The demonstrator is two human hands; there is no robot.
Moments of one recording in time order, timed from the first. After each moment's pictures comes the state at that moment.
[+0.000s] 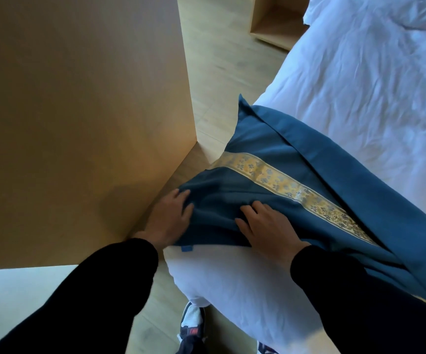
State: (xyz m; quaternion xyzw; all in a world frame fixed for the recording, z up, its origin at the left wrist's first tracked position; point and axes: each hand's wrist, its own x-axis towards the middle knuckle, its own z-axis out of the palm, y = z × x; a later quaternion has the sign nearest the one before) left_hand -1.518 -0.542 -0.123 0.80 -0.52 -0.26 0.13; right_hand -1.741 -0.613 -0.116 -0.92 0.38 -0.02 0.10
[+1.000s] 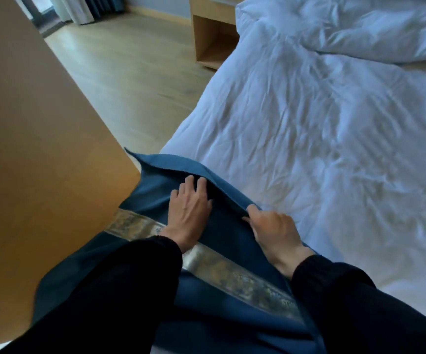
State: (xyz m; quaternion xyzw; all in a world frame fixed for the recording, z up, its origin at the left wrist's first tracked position) left_hand -1.735 -0.790 -0.113 0.77 -0.63 -0.08 0.06; right_hand -1.920 -0.811 -0.110 -0.88 0.47 -0.06 0.06
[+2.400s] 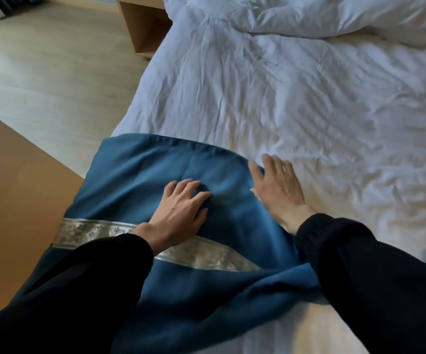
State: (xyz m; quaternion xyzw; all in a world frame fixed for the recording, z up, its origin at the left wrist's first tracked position) left_hand -1.794 -0.828 -0.117 0.57 -0.81 -0.10 0.04; right_hand -2.025 -0.888 -0.112 -0.84 0.52 0.02 -0.11
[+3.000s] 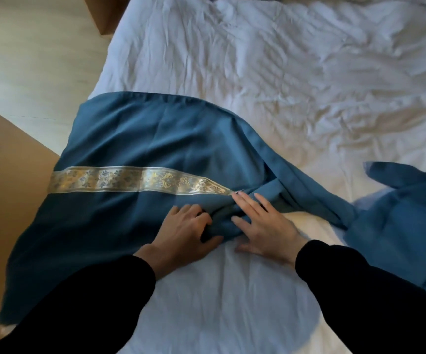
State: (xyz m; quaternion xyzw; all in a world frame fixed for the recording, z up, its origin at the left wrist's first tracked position) left_hand -1.847 -0.654 -0.108 0.50 -0.85 -0.14 0.04; right_hand -2.071 -0.654 -0.129 -0.92 0.40 0.05 0.01
